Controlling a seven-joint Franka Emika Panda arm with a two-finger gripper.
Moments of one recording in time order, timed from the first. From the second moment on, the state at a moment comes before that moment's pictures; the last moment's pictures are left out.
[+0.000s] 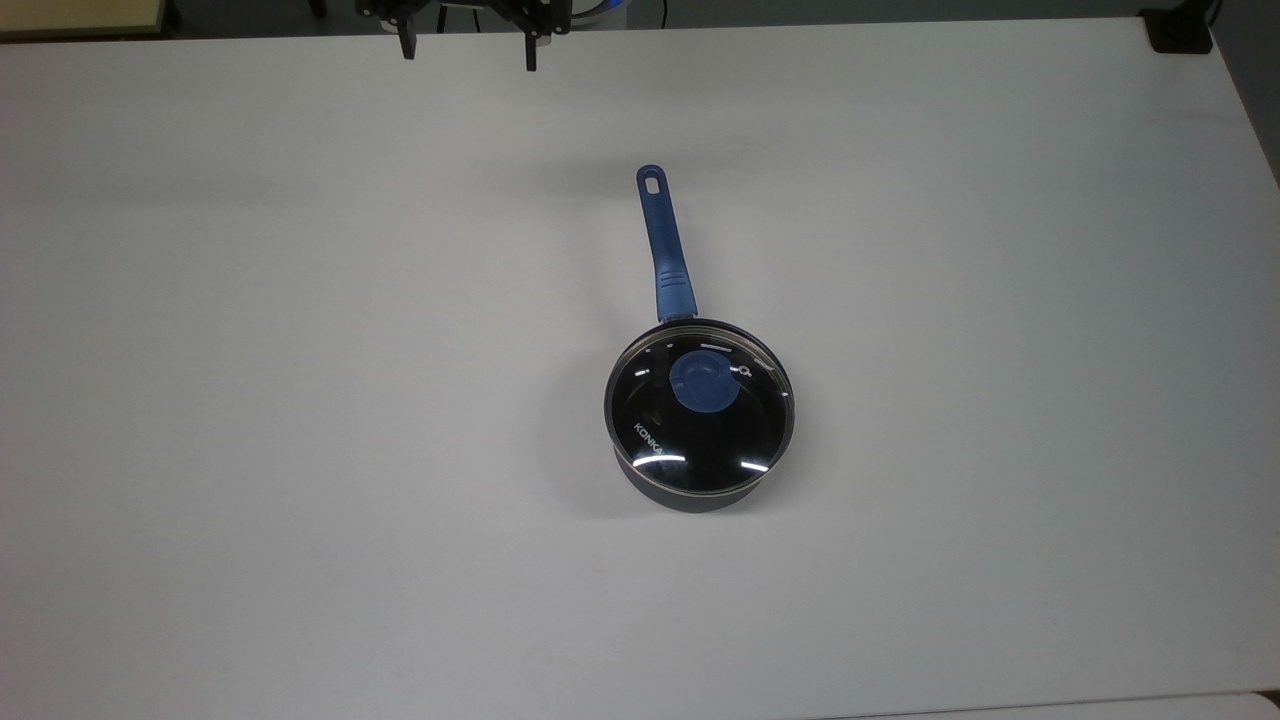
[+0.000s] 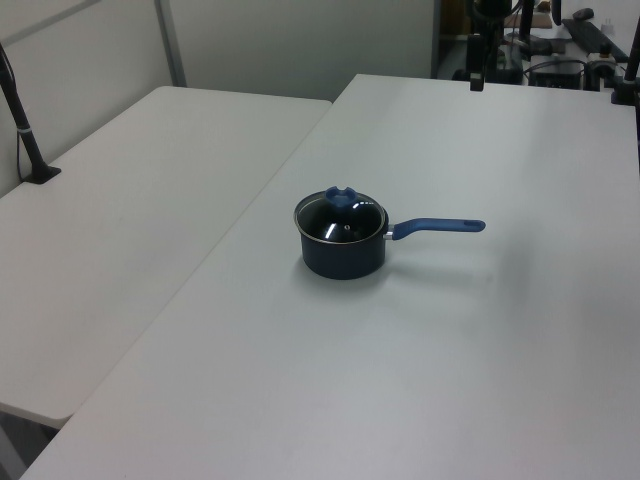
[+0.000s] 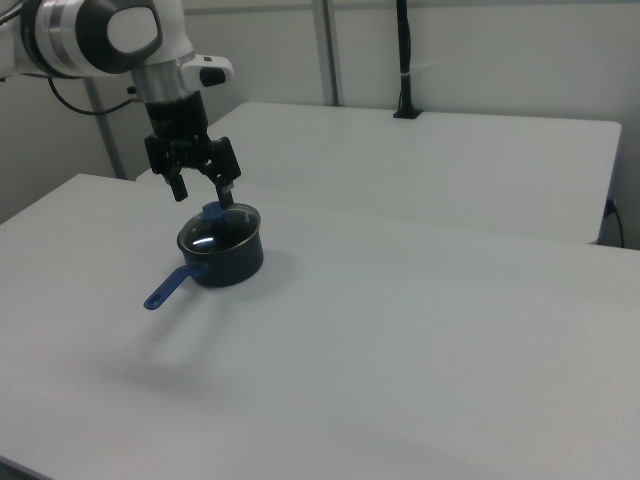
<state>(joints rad) 0.04 -0.01 -0.04 -1.66 -0.08 1.63 0.03</state>
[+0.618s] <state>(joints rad) 0.04 -0.01 -0.04 -1.66 -0.08 1.63 0.02</state>
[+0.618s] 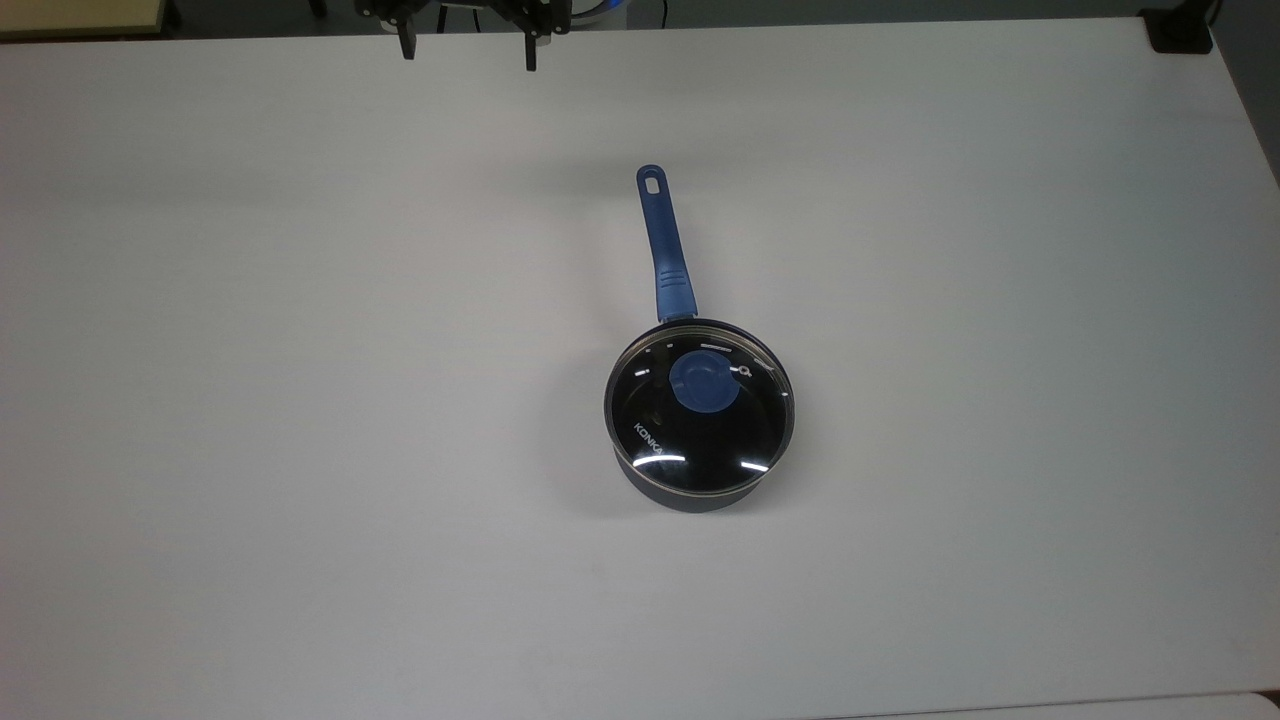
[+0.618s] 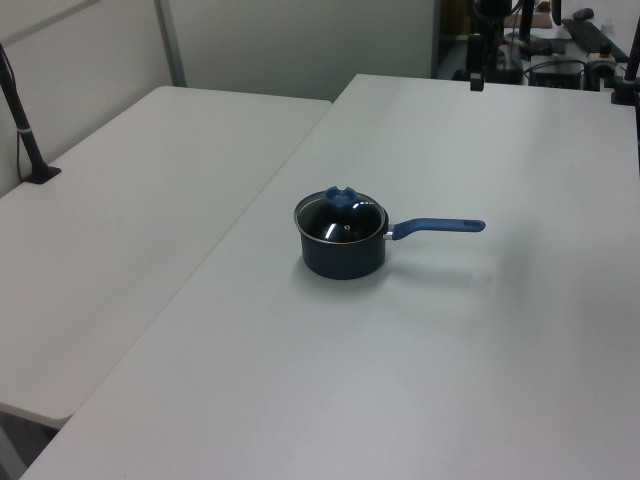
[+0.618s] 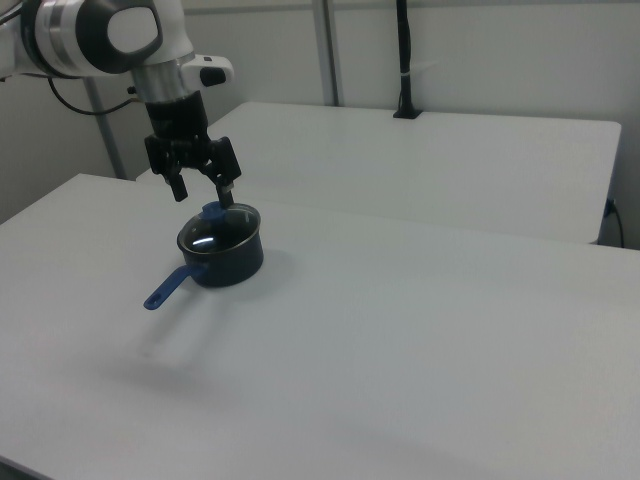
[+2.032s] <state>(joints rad) 0.13 0.23 -0.02 -1.51 0.00 2.01 0.02</state>
